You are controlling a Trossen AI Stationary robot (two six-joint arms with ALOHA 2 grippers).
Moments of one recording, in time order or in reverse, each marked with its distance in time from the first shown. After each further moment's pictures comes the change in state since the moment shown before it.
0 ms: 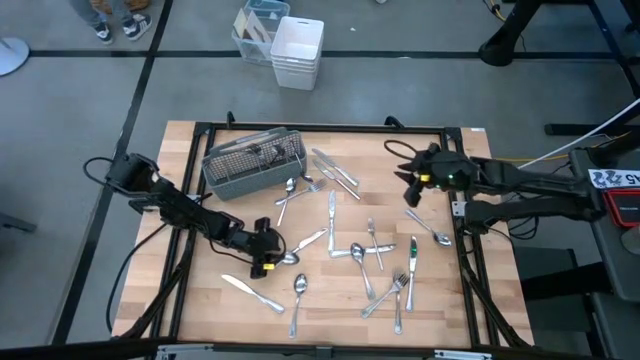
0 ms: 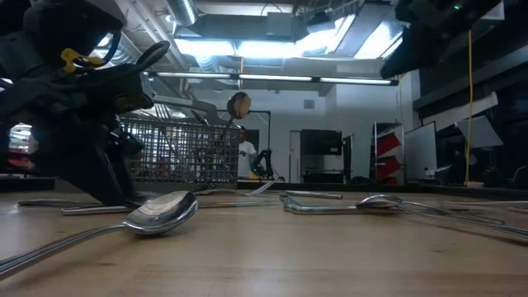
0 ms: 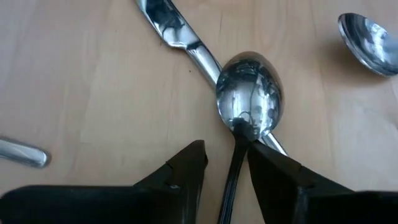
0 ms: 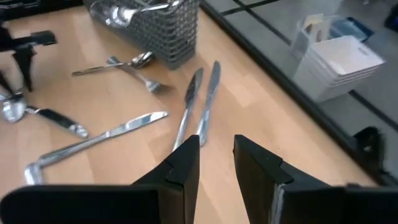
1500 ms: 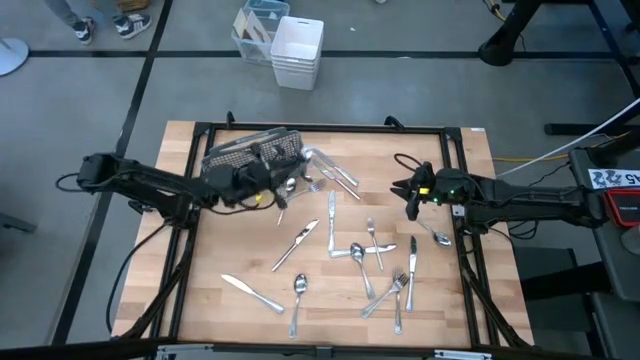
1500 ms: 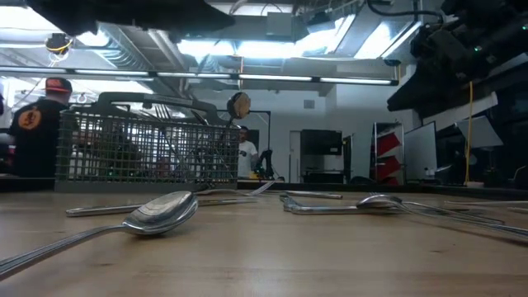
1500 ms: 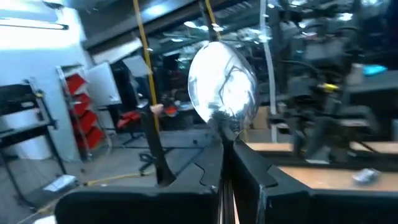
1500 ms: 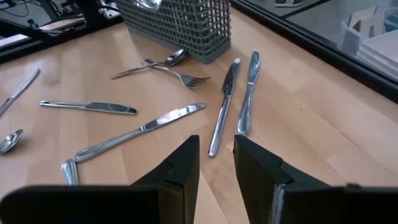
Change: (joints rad) left arm 0.397 -0.354 0.066 0.712 -0.264 0.699; right arm 0.000 -0.170 -0.379 0.361 -0.121 0.089
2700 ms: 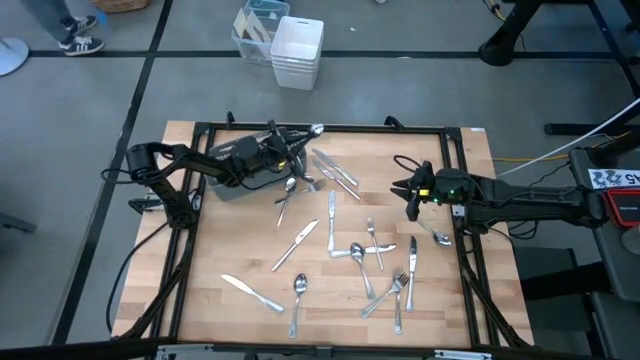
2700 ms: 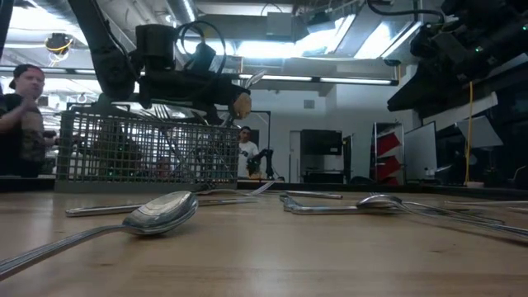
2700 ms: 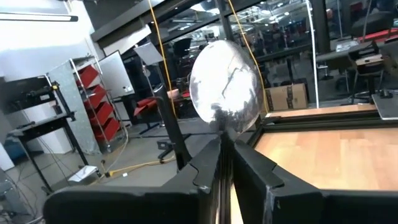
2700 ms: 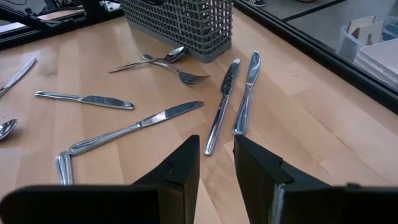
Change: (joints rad) left arm 0.429 0.444 0.003 0.339 0.394 -0.004; right arm 0.000 0.000 0.000 -0.005 0.000 -0.051
